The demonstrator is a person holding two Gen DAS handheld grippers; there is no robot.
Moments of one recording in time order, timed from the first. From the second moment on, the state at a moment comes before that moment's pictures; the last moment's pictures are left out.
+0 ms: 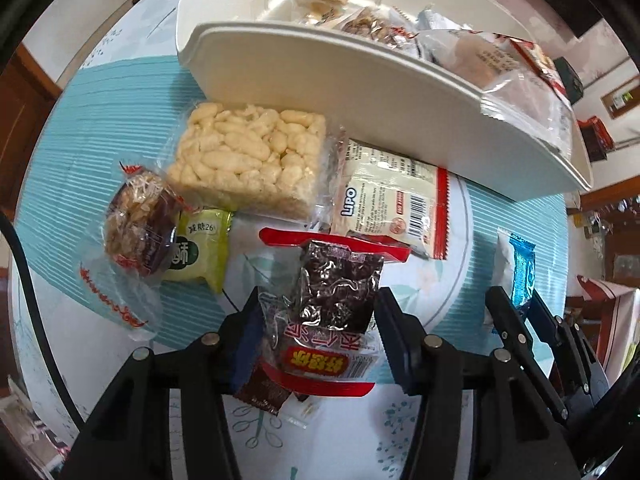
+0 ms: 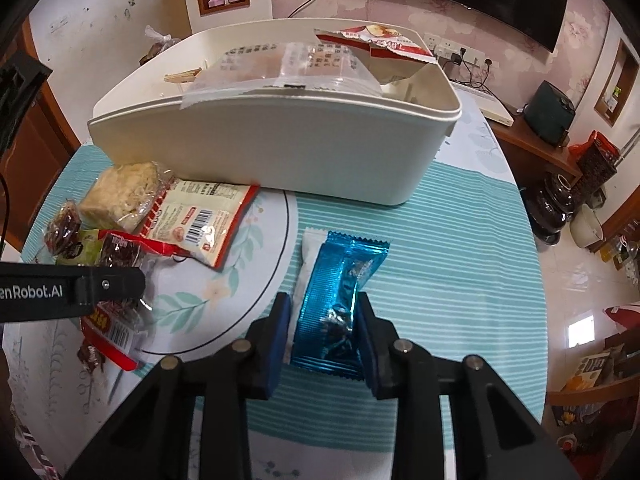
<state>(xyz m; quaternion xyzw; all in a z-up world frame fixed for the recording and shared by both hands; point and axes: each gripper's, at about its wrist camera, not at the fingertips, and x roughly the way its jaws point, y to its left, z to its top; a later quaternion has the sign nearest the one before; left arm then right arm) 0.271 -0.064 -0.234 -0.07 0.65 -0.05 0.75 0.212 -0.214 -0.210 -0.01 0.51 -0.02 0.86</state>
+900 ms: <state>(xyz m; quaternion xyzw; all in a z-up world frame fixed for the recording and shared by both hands) 0.301 -0.037 -0.088 -0.04 0.55 -0.15 0.82 0.215 -0.201 -0.094 -0.02 0.39 -0.08 0.92</state>
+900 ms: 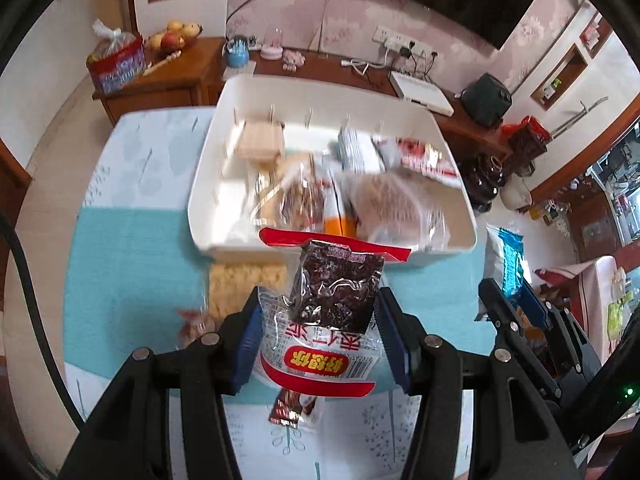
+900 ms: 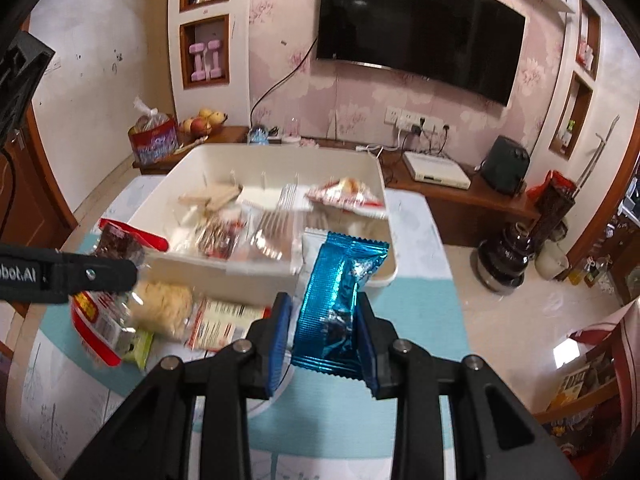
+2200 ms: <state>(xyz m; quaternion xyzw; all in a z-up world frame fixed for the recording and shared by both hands) 0.371 -0.044 -0.116 -0.07 0.50 -0.09 0.86 0.299 -0.268 -0.144 -0.01 0.41 -0.04 0.91</state>
